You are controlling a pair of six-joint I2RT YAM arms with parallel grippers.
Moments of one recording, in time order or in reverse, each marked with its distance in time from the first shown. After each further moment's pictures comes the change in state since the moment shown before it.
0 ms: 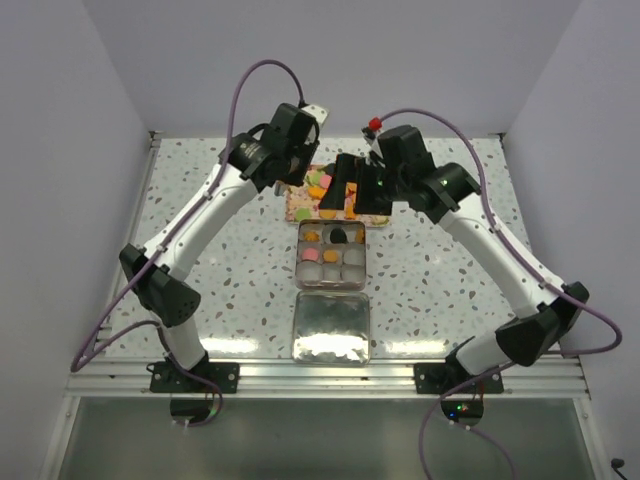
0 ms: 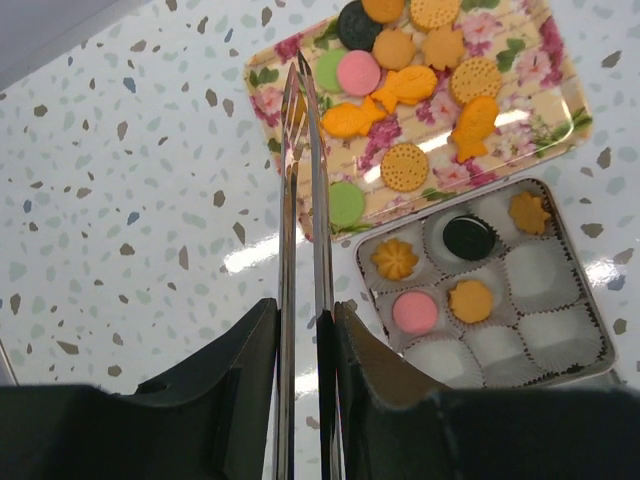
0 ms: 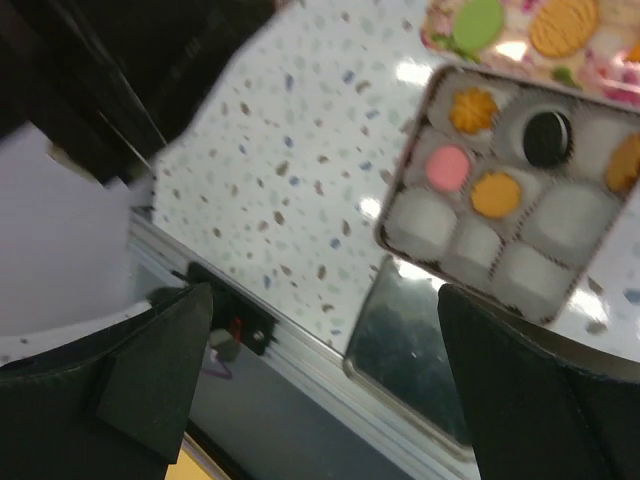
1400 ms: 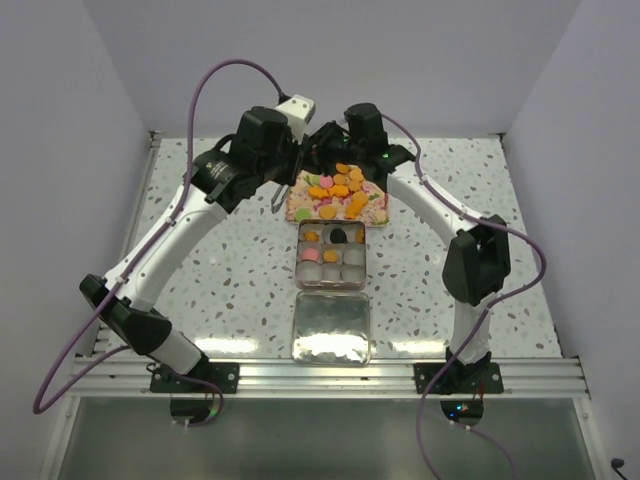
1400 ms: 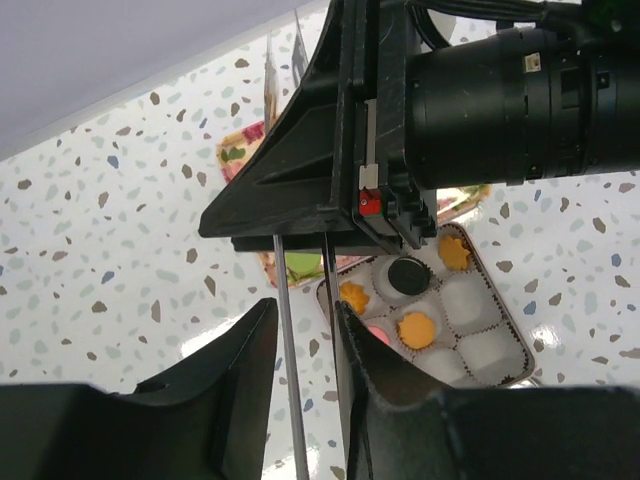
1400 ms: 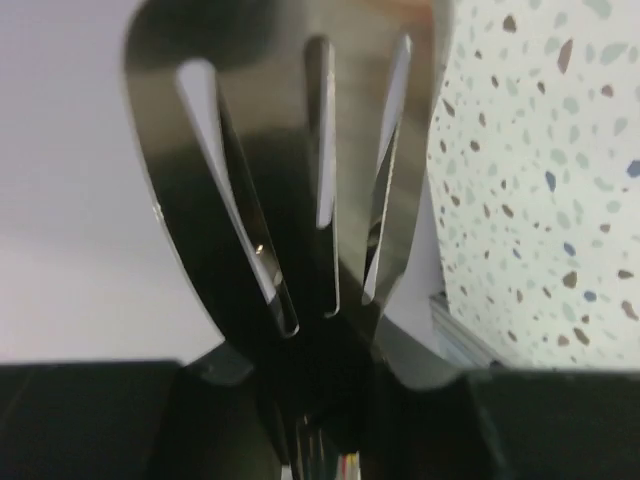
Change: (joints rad) left arm 0.002 -0.240 -0.182 0.196 0.107 -0.008; right arm -0.083 0.486 0.174 0.636 -0.272 0.844
